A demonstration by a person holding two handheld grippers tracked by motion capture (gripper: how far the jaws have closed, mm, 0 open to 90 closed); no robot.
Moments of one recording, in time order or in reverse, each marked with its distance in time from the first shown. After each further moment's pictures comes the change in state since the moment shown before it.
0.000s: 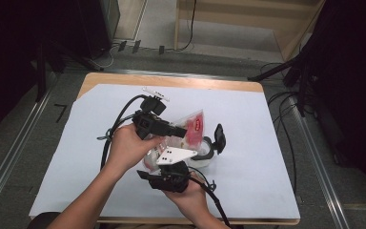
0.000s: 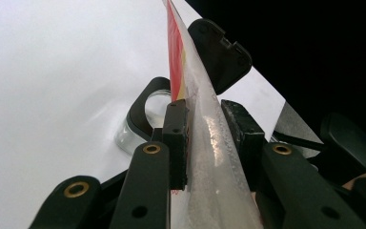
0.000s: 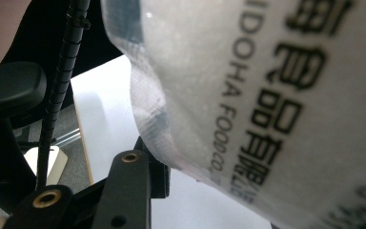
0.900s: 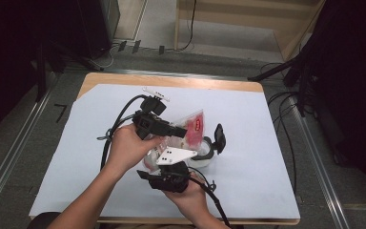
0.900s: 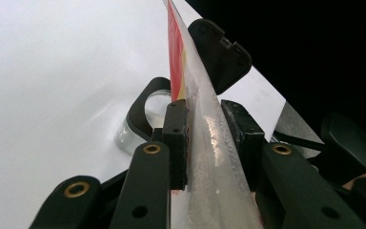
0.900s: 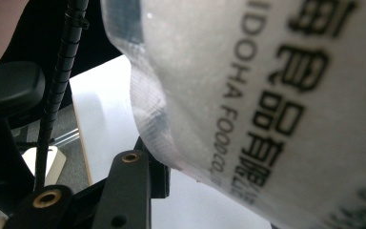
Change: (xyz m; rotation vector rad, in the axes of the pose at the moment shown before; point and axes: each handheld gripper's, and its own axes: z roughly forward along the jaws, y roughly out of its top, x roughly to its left) left arm -0.001 0.000 0.000 0.003 0.007 0.000; right arm 0.000 0.000 0.000 -0.001 -0.004 -0.004
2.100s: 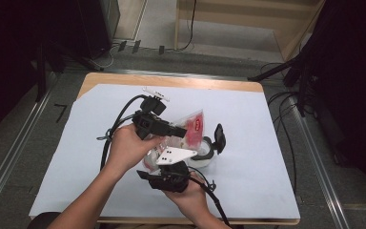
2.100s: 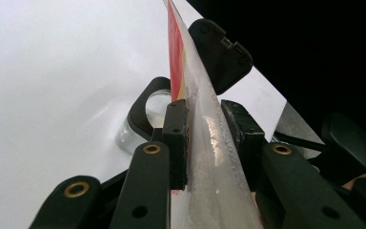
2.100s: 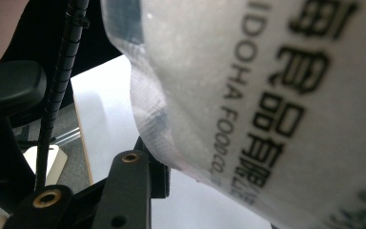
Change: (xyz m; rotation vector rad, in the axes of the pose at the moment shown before) left arm 0.000 0.000 0.000 0.002 0.006 -0.001; right arm 0.000 0.000 0.000 0.003 0.007 -0.003
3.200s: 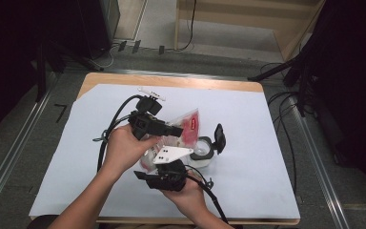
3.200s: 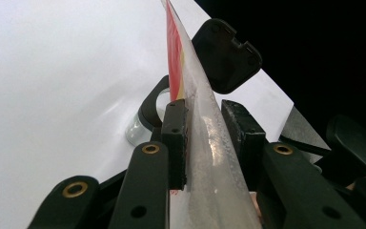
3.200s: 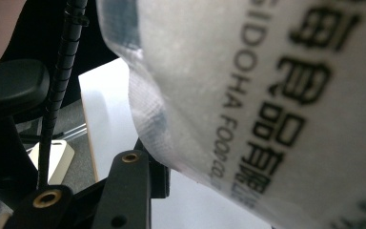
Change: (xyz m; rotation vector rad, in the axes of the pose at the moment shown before) left arm 0.003 -0.005 -0.006 -0.017 0.028 -0.021; right arm -0.001 0.004 0.006 0.015 0.035 -0.012
